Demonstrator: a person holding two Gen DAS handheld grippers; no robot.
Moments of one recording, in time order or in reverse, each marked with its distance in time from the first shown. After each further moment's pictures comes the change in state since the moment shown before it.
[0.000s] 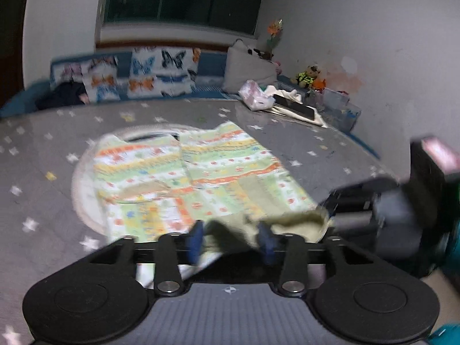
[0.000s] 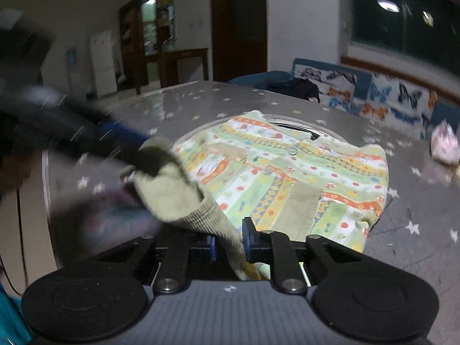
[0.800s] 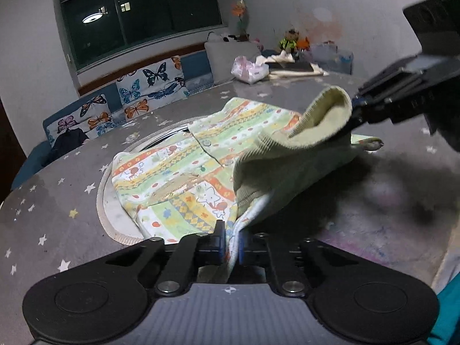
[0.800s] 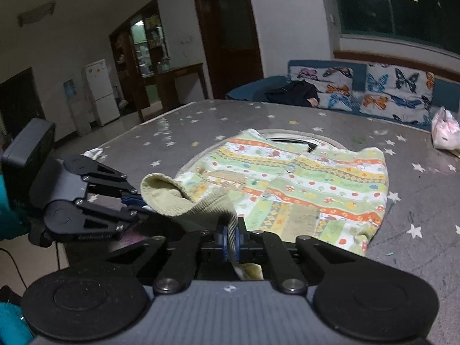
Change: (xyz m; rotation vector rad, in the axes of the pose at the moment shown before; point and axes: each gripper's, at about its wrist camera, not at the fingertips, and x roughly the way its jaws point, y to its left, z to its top) left arm 0.029 0.010 -0.031 0.318 0.030 0.071; right arm -0.013 -0.015 0.022 0.107 -0.048 0.055
